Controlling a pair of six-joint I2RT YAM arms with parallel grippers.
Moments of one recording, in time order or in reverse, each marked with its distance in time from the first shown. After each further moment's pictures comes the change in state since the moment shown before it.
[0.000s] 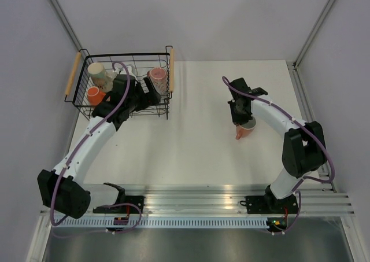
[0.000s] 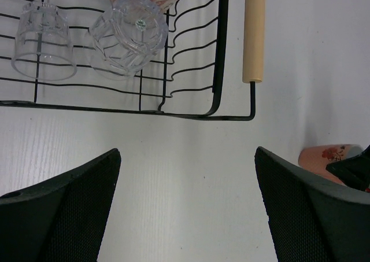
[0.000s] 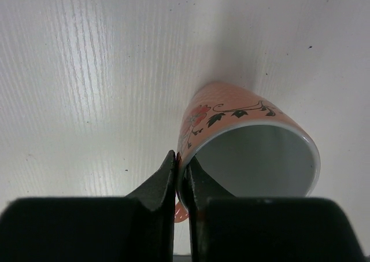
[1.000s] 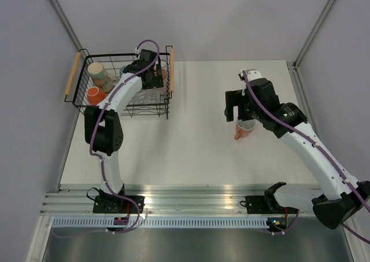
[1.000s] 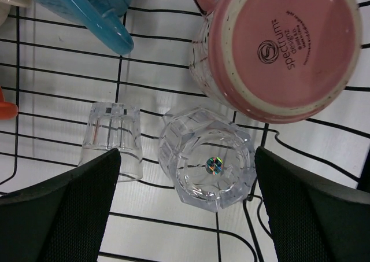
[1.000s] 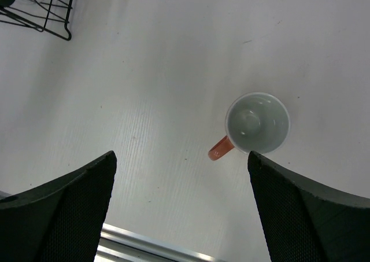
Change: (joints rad) left arm 0.054 0.740 0.633 -0.203 -0.254 0.215; right arm 0.140 -0.507 0.035 0.003 0.010 0.035
